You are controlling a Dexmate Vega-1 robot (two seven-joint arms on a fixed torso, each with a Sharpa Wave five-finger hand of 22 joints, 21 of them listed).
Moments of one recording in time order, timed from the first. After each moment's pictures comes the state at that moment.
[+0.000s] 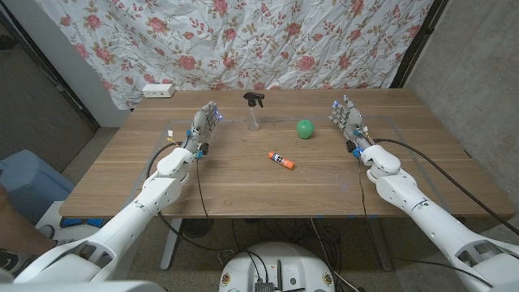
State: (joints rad) left arm 0.82 0.50 0.38 -1.27 -0.65 -0.29 -0.05; left_hand 0.02 0.07 0.67 0.15 0.19 -0.04 0.05 0.18 0.17 -0.05 0.02 0.19 0.17 -0.06 0.02 0.18 0.17 0.04 -0.03 0.18 0.17; right arm -0.83 -0.51 -0.38 -1.29 0.63 0.29 0.02; right_hand 0.11 0.09 0.29 0.02 0.19 0.15 -0.05 0.18 0.17 0.14 -0.01 0.19 0.19 0.02 -0.01 0.20 0.39 0.23 0.01 0.17 0.17
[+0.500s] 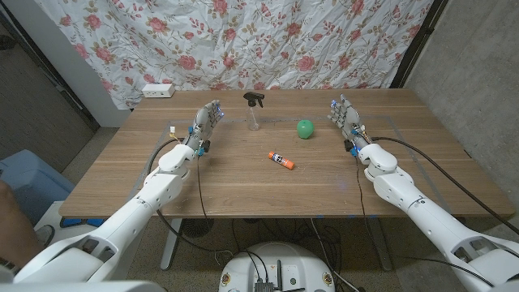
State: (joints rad) left arm 0.81 0.52 0.39 -1.29 -0.61 -0.28 -0.03; left_hand 0.03 0.08 0.69 0.10 0.19 -0.01 0.04 0.19 0.17 -0.02 0.01 0.20 0.17 -0.04 0.01 0.18 0.16 0.04 -0.03 0.18 0.17; right arm -0.81 -0.50 -0.40 -1.28 0.59 0.30 0.00; right_hand 0.11 0.09 0.29 0.02 0.20 0.15 -0.05 0.18 0.17 0.14 -0.01 0.19 0.19 0.02 -0.01 0.20 0.38 0.23 0.01 0.18 0.17
